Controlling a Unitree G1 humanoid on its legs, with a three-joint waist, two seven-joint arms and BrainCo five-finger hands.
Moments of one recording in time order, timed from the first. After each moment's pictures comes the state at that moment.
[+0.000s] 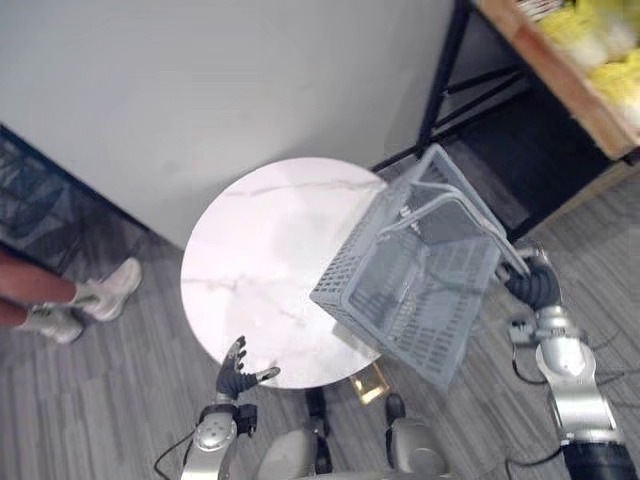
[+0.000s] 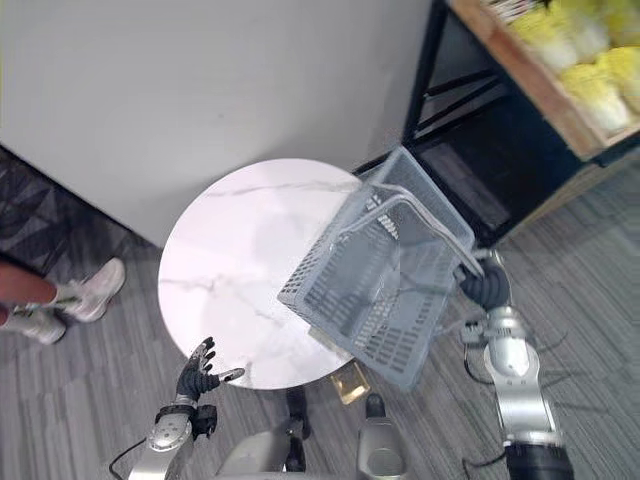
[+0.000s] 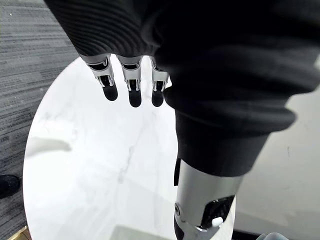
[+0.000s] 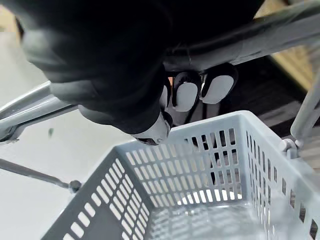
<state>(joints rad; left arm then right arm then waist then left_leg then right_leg) 0.19 0.14 -0.03 0.48 -0.06 -0.16 0.11 0.15 -0.31 -0.20 0.01 -0.07 -0.11 -0.07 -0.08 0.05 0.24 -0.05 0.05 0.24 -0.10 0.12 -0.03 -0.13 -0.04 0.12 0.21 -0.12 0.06</state>
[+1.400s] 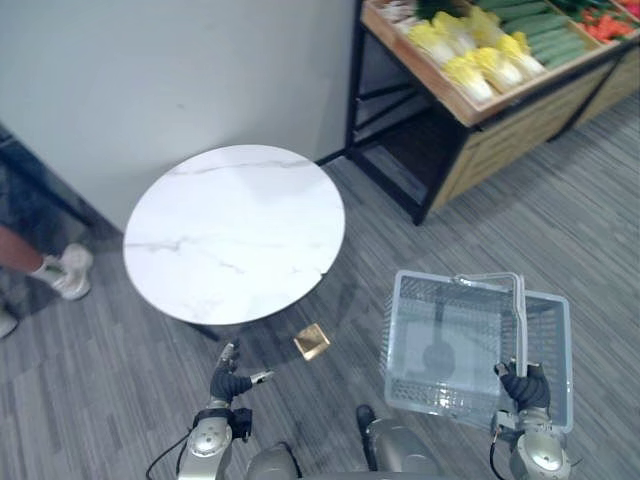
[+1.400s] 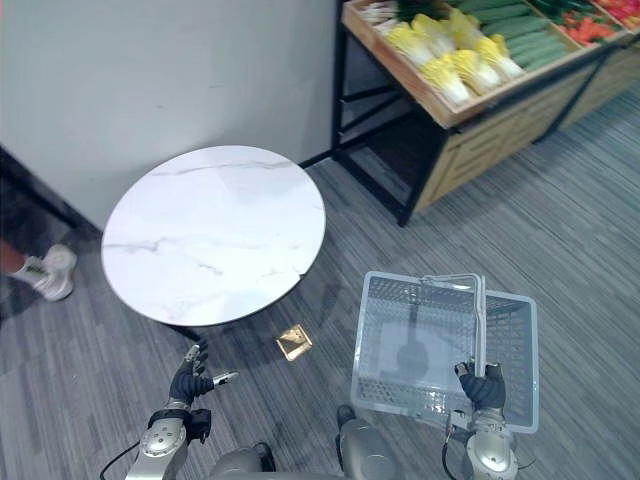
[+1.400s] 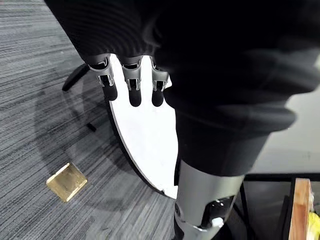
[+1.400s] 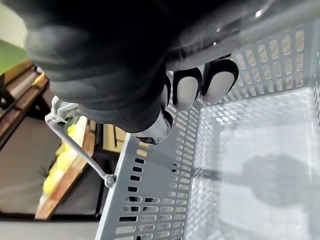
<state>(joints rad) 0.21 0.12 0.03 0.38 0.02 -0.14 0.12 0.33 -0.07 -0.30 0.12 0.03 -0.10 -0.13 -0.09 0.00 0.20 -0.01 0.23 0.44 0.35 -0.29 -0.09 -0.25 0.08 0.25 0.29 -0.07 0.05</state>
